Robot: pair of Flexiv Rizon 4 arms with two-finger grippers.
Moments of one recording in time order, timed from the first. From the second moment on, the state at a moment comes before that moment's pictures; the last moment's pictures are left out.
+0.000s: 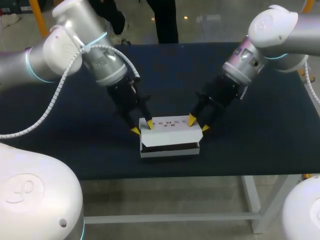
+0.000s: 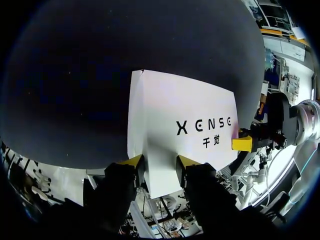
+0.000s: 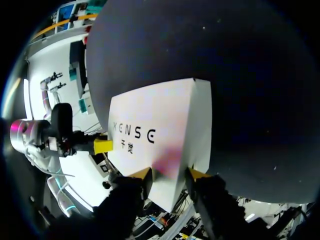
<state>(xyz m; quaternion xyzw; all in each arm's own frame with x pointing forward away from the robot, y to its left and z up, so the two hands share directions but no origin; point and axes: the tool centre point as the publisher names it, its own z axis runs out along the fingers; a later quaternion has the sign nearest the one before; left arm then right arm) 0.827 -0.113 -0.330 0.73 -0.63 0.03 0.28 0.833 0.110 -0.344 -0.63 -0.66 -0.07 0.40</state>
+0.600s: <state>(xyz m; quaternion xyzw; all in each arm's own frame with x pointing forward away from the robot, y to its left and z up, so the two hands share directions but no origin) 0.830 -0.113 -0.327 0.73 -0.62 0.03 0.28 0.837 0.107 -0.342 -0.62 -0.66 -0.06 0.42</state>
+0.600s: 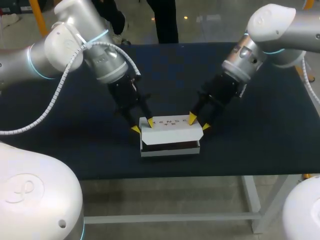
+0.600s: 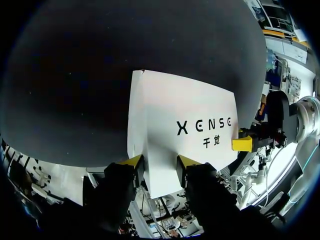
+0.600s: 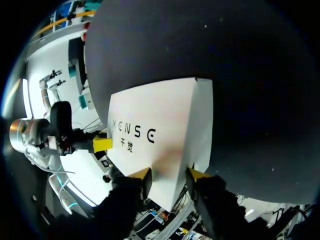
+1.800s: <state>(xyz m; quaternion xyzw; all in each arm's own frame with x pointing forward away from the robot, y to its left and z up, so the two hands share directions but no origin) 0.840 -0.110 -0.319 0.73 -0.62 0.00 0.30 0.846 0.107 -0.331 -0.62 -0.66 -0.04 0.43</state>
